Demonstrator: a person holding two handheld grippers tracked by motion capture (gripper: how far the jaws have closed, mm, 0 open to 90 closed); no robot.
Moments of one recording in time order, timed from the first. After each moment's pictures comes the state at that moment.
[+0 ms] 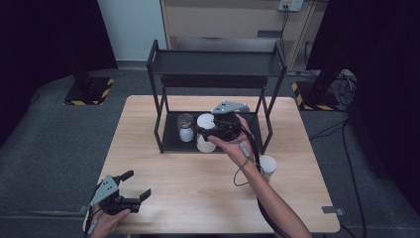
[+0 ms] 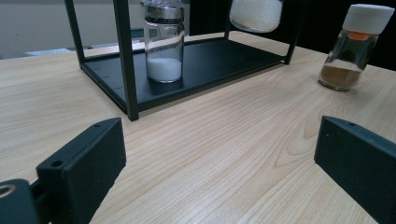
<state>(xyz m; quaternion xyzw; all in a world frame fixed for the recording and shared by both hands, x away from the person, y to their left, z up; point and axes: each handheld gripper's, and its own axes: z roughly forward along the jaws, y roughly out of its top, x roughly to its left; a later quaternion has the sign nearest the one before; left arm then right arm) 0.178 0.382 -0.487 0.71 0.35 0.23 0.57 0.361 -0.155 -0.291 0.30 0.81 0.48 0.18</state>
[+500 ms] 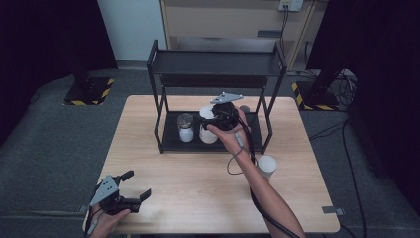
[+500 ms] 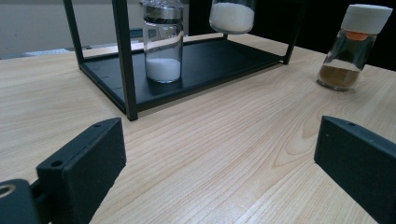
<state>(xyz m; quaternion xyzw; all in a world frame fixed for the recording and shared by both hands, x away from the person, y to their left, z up) 0.179 0.383 -0.488 0.71 0.35 0.23 0.57 0.388 -0.138 -0.301 0.34 0.80 0.45 0.20</state>
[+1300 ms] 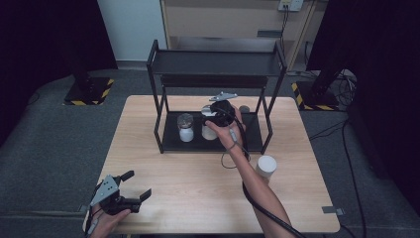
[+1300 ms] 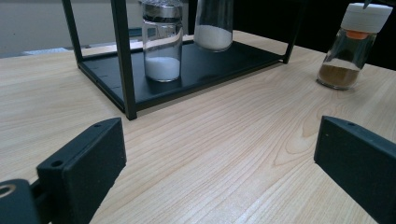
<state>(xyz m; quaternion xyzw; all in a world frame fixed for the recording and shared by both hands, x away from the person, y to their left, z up) 0.179 0.383 -0.488 0.71 0.35 0.23 0.57 0.421 -0.121 -0.330 0.38 0.79 0.43 0.21</state>
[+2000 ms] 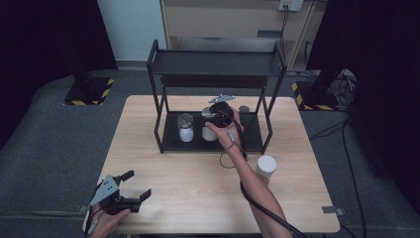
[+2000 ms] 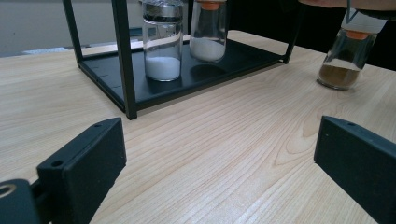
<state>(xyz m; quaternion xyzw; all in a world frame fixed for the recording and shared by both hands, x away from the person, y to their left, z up) 0.179 0.383 -0.489 0.71 0.35 0.23 0.57 0.435 -0.116 -0.347 0.39 0.80 0.41 0.20</state>
